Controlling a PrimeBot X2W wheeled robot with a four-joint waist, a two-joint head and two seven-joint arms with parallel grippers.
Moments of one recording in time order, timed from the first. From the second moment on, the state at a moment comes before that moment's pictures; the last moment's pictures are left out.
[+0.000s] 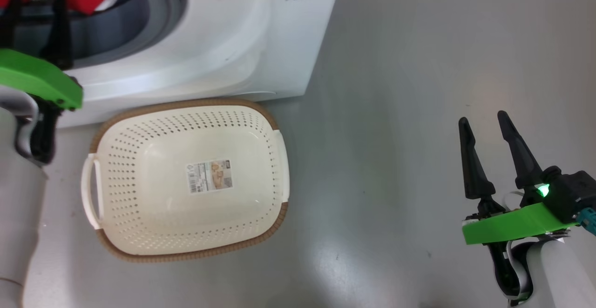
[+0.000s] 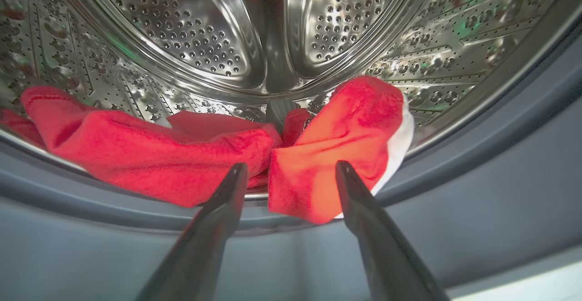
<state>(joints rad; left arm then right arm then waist) -1.06 0.33 -0.27 0.96 -0.60 -0.13 -0.26 -0.20 -0.05 -0.03 0.13 0.28 0.12 -0.26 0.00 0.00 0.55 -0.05</state>
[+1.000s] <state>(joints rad) -1.18 0.45 -0.55 1.04 -0.82 -0.13 -0.26 -0.21 -0.05 0.01 0.11 0.29 0.12 -0.26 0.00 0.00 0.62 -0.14</state>
